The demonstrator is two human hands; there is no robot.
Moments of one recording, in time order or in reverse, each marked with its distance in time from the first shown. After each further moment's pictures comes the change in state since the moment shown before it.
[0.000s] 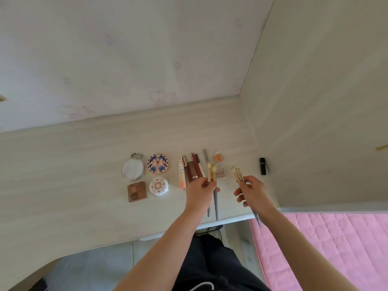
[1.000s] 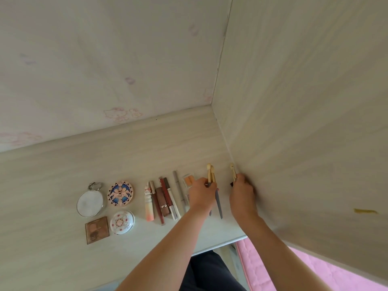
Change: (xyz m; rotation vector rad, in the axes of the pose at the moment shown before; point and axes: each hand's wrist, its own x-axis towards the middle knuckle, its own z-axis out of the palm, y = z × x) left_hand 0.082 0.045 0.102 0.089 -0.048 -0.115; right_hand 0.086 -0.003 -0.034 -0.568 0.330 -0.097
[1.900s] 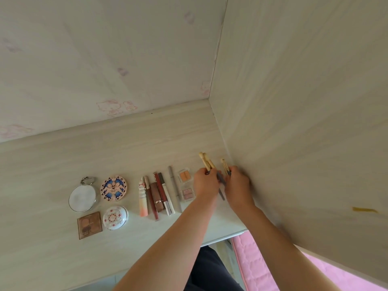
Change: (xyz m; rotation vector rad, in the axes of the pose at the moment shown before) left_hand 0.003 0.023 0.027 -0.397 0.065 -0.132; right_hand 0.010 -0.006 -0.011 0.181 -0.023 -0.106
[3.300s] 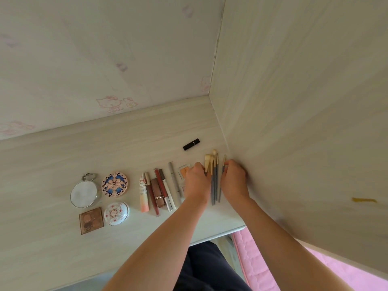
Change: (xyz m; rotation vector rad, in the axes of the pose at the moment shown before) left_hand 0.012 -0.015 -0.028 0.814 0.105 0.446; right_hand 0.010 0.002 0.016 -0.058 0.030 -0.004
